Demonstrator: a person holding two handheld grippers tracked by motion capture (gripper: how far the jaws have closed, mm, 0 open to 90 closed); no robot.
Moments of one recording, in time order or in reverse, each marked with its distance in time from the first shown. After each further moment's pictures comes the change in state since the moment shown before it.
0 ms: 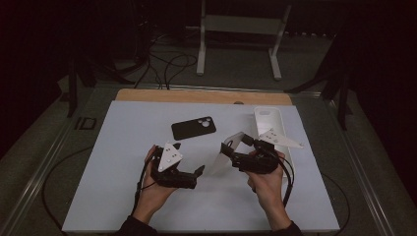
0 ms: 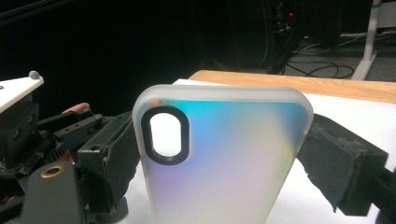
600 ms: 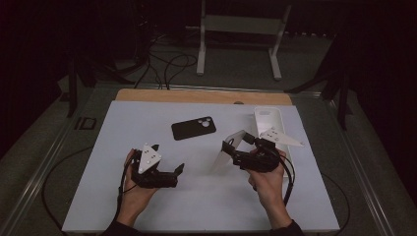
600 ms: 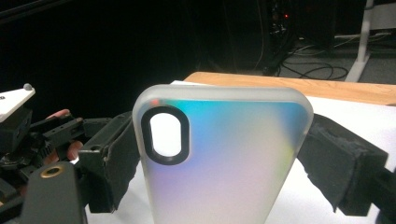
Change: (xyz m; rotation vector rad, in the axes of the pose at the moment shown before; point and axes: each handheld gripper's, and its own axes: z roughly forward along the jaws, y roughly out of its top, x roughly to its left) left arm 0.033 -0.029 -0.023 0.031 0.122 -0.043; right arm -0.003 0.003 0.000 -0.003 -0.016 -0.003
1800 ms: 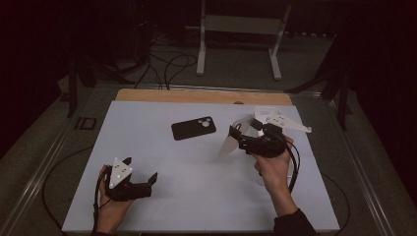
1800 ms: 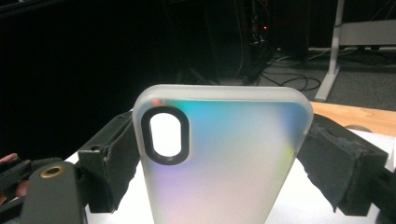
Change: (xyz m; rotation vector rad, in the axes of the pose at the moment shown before) left arm 0.035 -0.060 -0.032 0.015 0.104 -0.069; right arm -0.018 0.031 0.004 -0.023 -0.074 -0.032
